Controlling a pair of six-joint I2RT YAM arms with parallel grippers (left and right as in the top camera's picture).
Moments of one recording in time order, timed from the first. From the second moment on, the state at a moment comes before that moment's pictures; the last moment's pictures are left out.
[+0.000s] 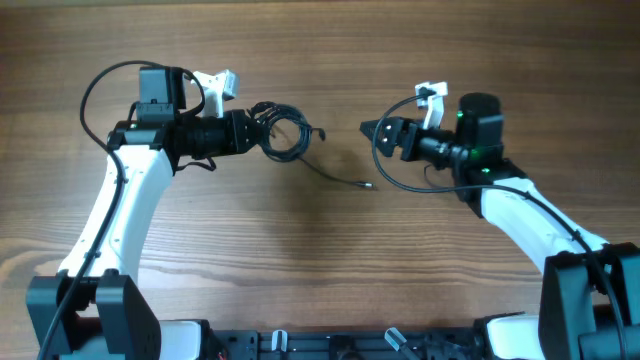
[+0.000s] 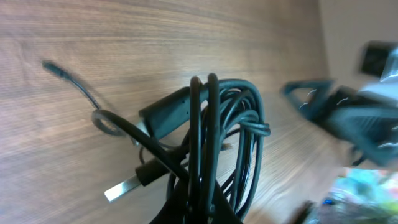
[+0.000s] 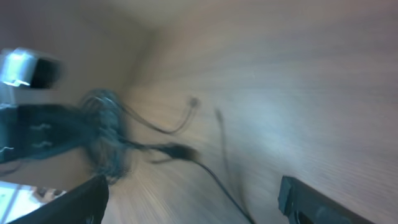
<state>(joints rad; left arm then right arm) -0.01 1.55 1.14 -0.65 0.75 -0.12 0.15 1.56 0.75 0.31 -0.83 0.52</state>
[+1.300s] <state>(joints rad) -0.21 1.61 1.14 -0.44 0.63 -0.57 0.36 1.56 0.75 0.54 -0.73 0.86</state>
